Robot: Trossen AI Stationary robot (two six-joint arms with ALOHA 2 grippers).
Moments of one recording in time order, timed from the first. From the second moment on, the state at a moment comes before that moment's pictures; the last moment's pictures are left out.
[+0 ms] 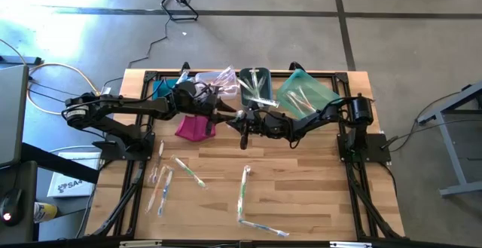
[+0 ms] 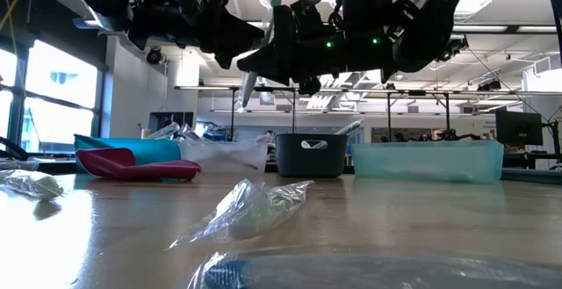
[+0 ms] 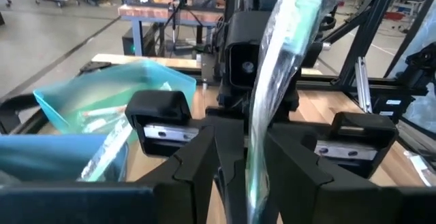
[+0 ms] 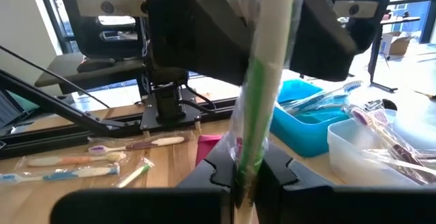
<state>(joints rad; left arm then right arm) 0.34 1.30 0.66 0.54 0.43 -0.01 -0.05 1.92 0.88 1.05 0.14 0.11</state>
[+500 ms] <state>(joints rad) 0.48 1.07 0.57 0.42 0.46 0.00 -0.06 1.91 0.88 1.04 0.18 0.15</state>
